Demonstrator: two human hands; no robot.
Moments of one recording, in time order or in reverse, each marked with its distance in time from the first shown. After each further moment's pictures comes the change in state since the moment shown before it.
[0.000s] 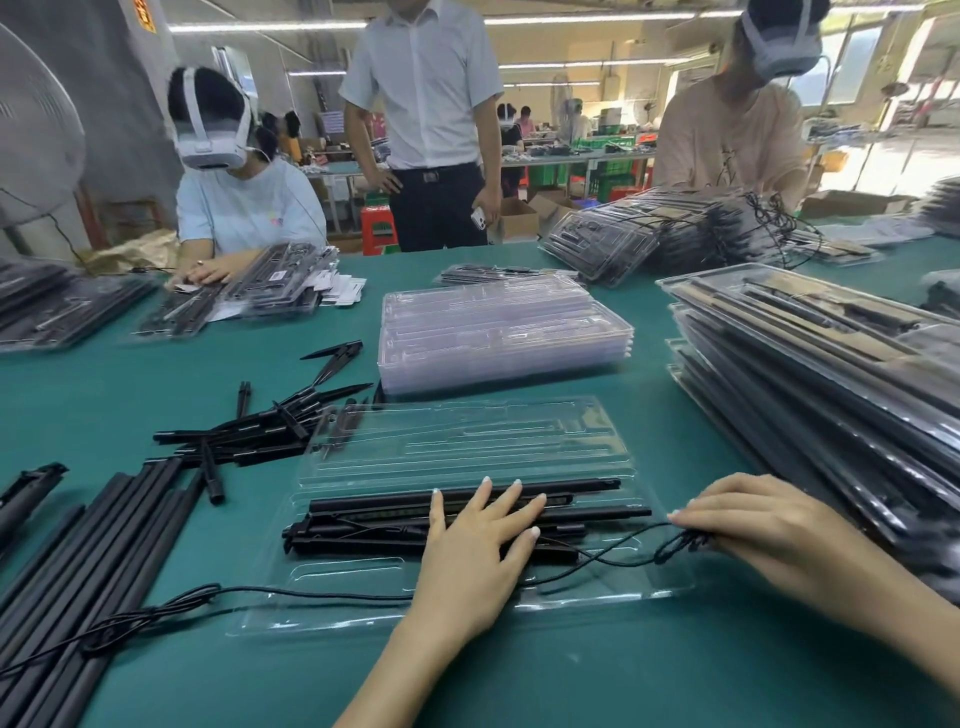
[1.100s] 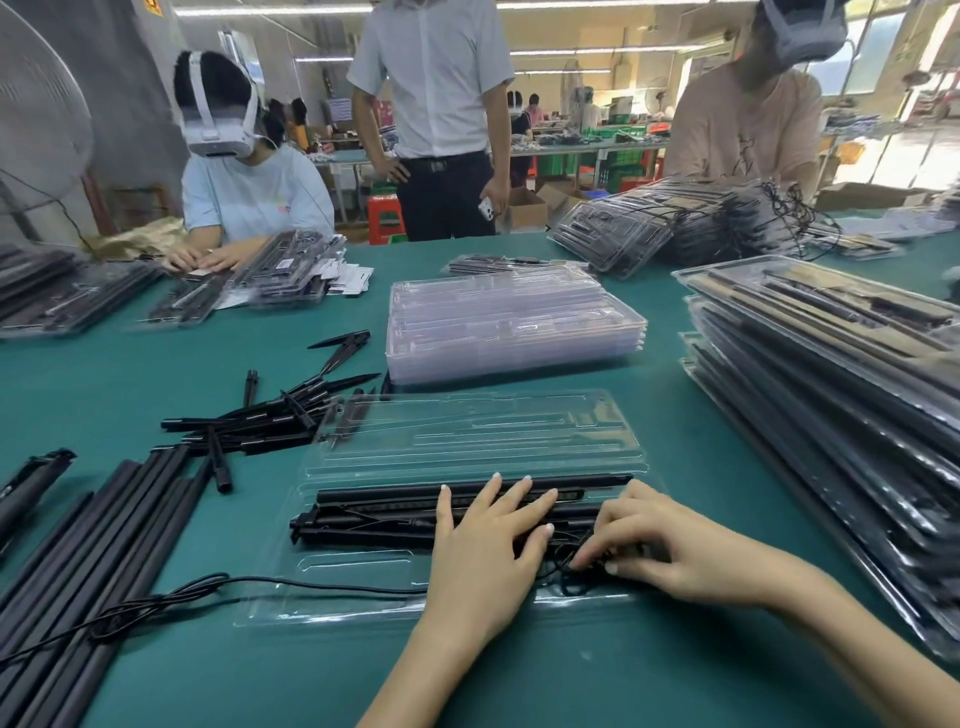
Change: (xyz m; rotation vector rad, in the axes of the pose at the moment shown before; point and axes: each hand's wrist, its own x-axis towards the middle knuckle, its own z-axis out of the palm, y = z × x) left_hand -0.001 0.001 0.009 0.025 0.083 -0.019; right_hand 0.054 -0.037 0.037 0.470 -0.559 0.147
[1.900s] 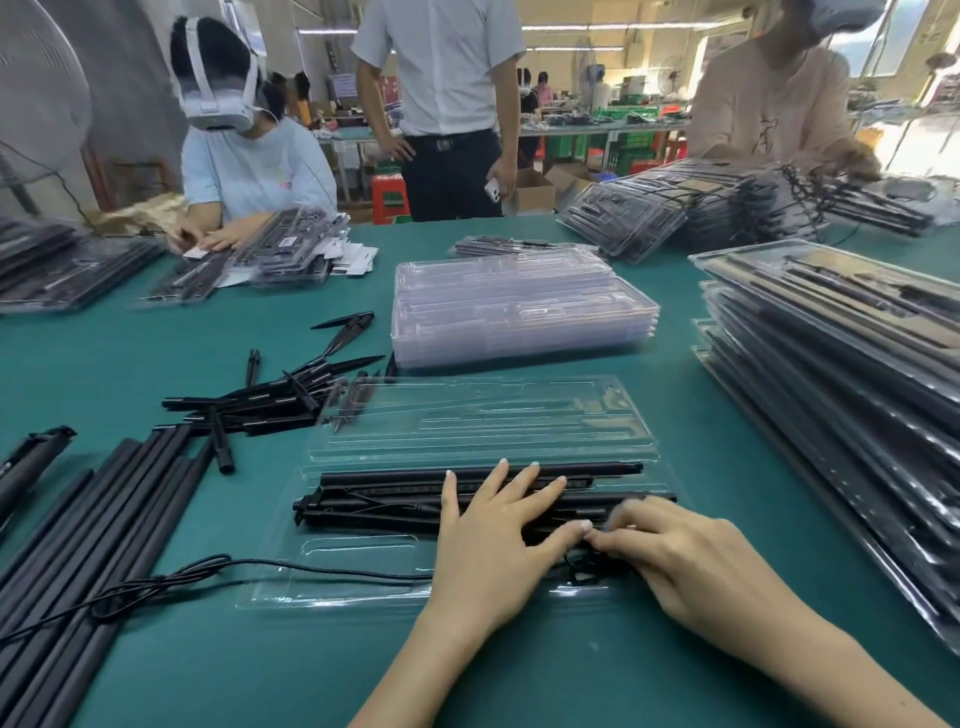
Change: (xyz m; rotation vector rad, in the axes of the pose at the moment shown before) left_hand 0.000 0.001 0.000 -0.056 -0.028 -0.017; right_hand -0.015 -0.021 0.030 -0.474 0.484 -0.060
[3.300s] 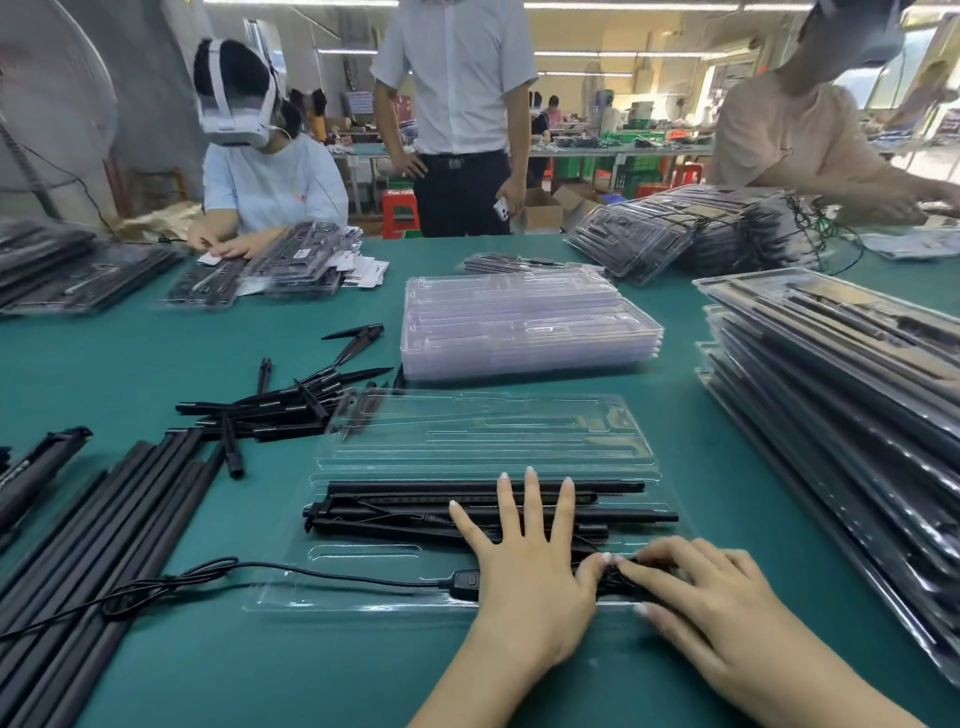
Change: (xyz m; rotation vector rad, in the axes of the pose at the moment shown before) left_hand -0.001 0.035 0.014 0.402 -0.195 -0.077; right_hand -0.030 0.003 0.002 -0.093 0.039 0.066
